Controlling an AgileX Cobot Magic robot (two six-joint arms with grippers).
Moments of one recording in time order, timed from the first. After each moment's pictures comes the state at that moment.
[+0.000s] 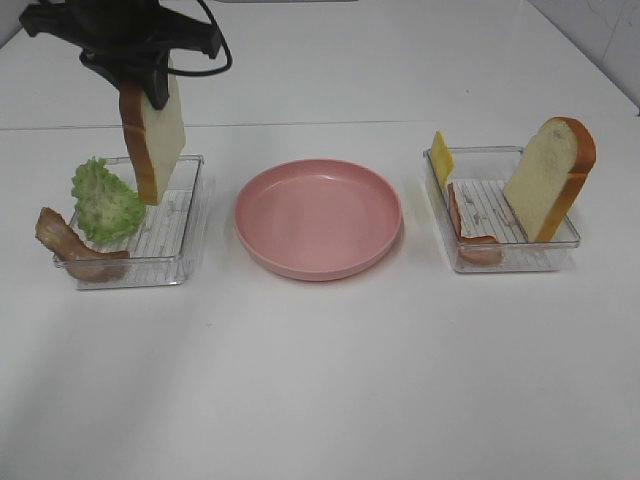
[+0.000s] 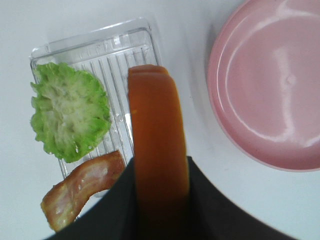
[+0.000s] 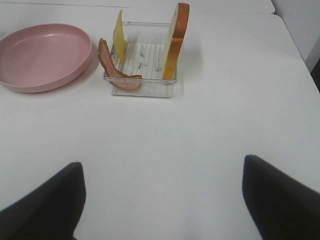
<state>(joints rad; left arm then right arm) -0.39 2.01 -1.88 0.07 1.18 -0.24 0.00 -0.01 -0.51 0.10 1.07 -0.11</state>
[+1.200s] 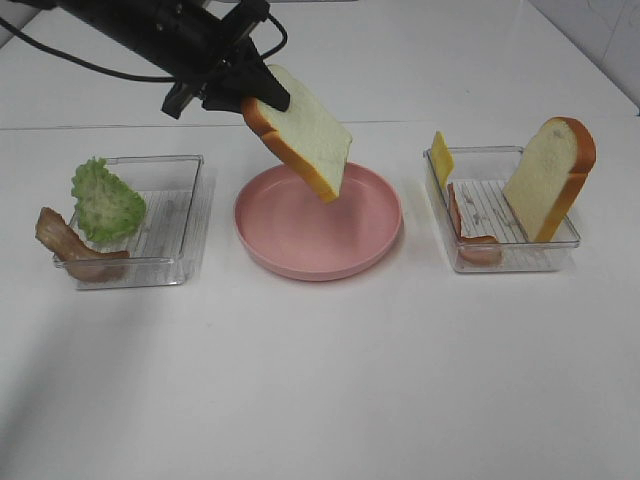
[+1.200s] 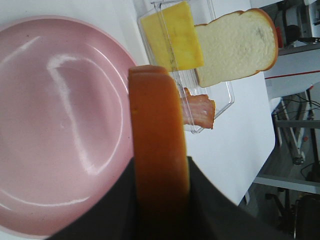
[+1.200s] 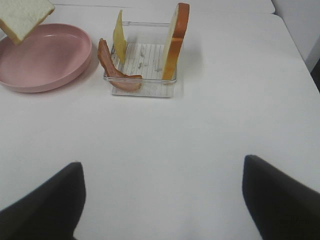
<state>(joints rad) -0.23 2.23 -1.88 -0.96 1.06 0.30 0.00 -0.01 -0.51 0.10 1.07 -0.11</state>
